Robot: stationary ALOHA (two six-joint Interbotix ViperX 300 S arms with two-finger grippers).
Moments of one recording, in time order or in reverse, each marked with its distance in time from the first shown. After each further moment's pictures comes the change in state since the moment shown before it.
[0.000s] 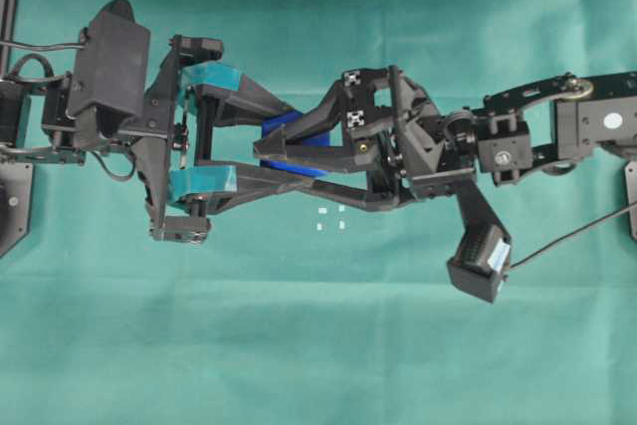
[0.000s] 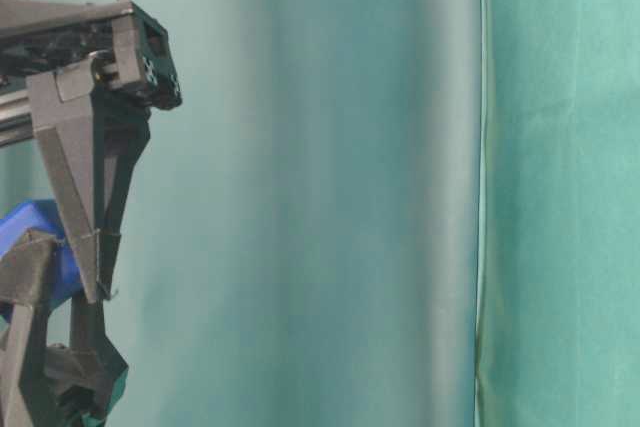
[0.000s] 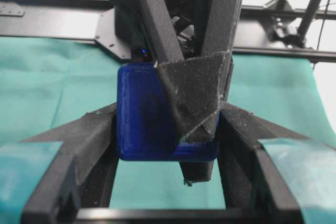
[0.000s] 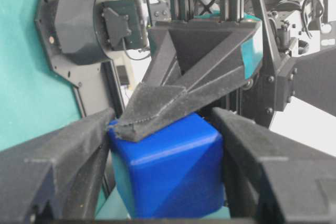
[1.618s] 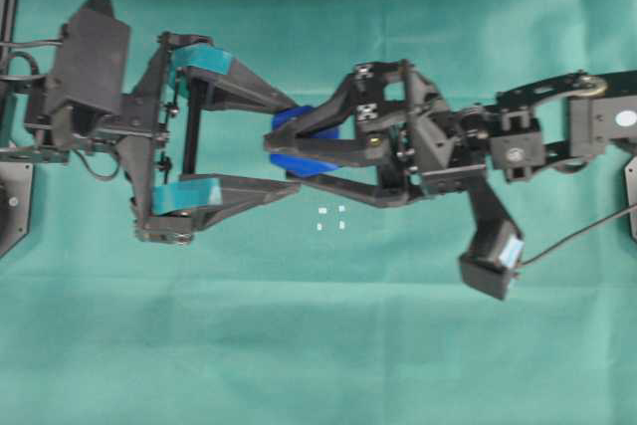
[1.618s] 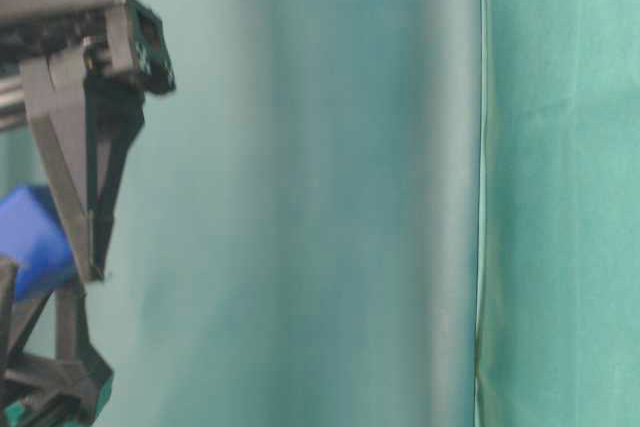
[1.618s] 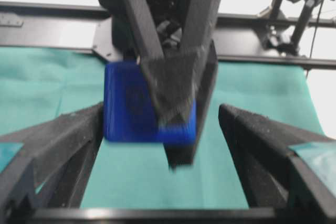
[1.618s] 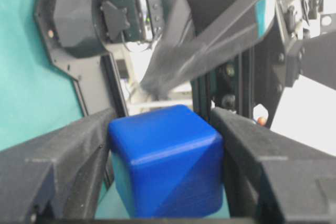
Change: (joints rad) left arm -0.008 -0.046 0.009 0.002 0.008 0.000; right arm 0.000 -0.044 0.034 -0.002 0.014 0.012
